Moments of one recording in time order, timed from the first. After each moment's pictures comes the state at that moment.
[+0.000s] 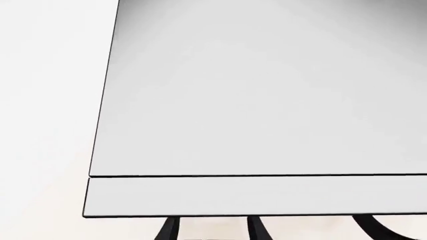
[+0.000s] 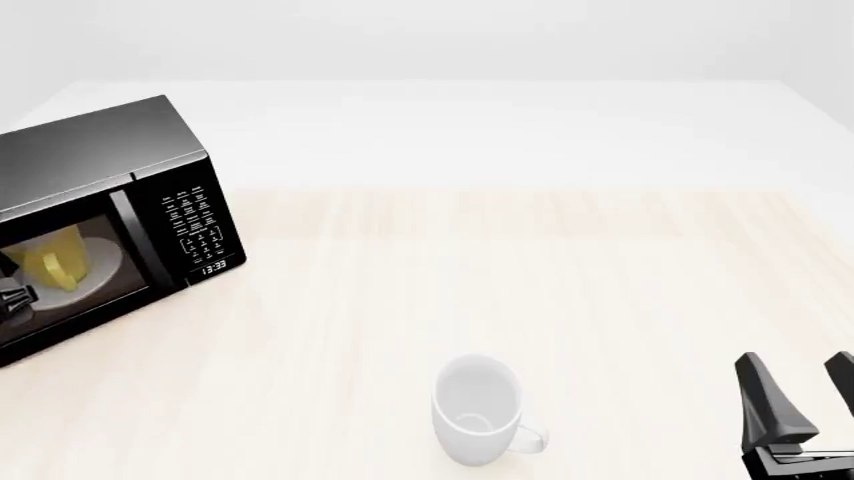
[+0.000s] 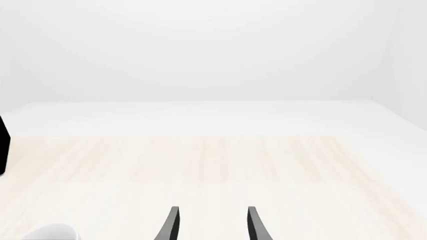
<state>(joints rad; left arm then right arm) 0.64 1.60 -0.74 -0.07 -0.17 0.02 0.03 0.00 -0.01 0.02</state>
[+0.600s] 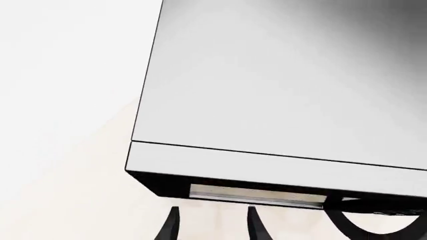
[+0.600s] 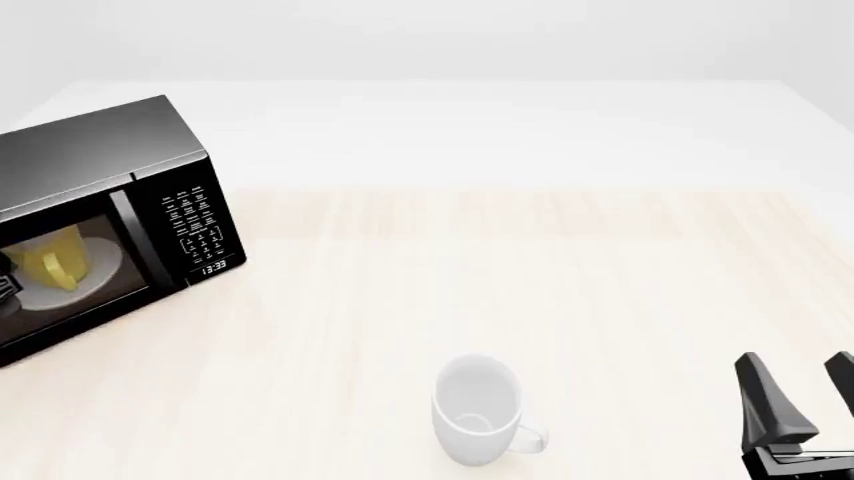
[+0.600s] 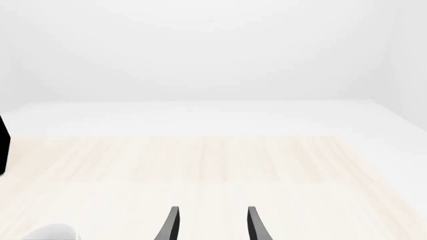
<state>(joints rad) 0.63 1.47 -0.68 -0.07 -0.15 0.02 0.03 0.00 -0.01 0.02</state>
